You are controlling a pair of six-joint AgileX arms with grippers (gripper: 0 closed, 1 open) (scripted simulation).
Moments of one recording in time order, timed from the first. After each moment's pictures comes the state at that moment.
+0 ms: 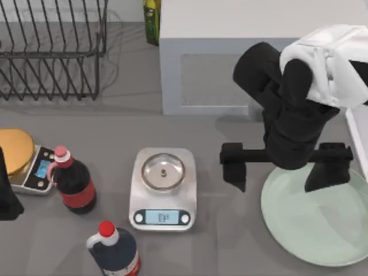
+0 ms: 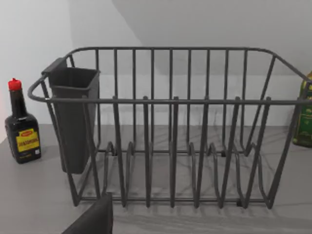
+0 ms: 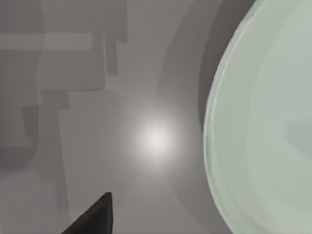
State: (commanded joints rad) left arm 0.00 0.00 0.00 0.00 0.00 0.00; right arm 0.63 1.85 1.35 -1.07 0.00 0.64
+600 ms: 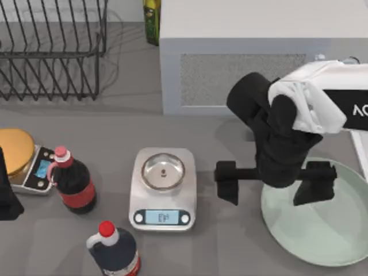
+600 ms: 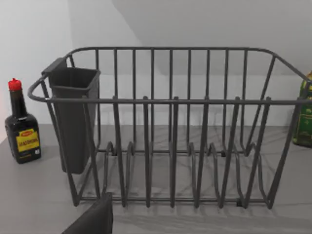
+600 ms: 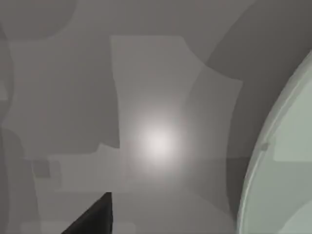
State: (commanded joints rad) left arm 0.00 0.00 0.00 0.00 0.00 0.00; right arm 0.63 1.93 1.23 -0.86 0.00 0.65
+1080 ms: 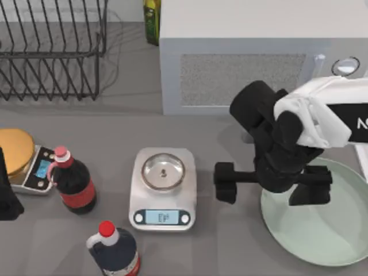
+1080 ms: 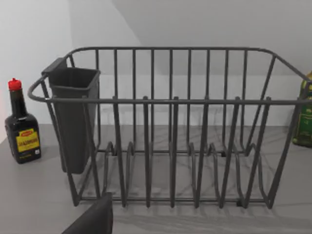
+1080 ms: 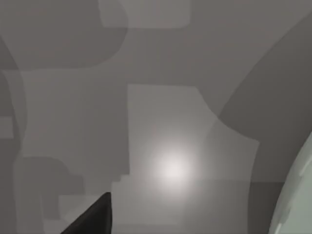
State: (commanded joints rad) left arm 0.00 0.00 0.00 0.00 0.00 0.00; right arm 0.63 2.01 1.14 -0.69 0.00 0.65
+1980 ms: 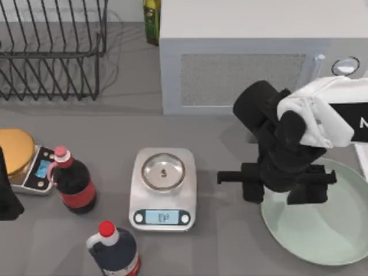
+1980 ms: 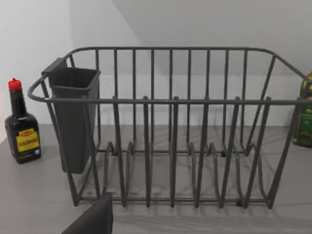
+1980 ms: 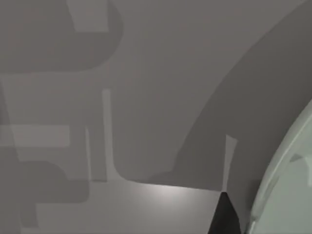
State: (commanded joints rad) left arm 0.00 0.00 0.00 0.00 0.00 0.00; right arm 0.63 2.01 1.14 -0.69 0.00 0.65
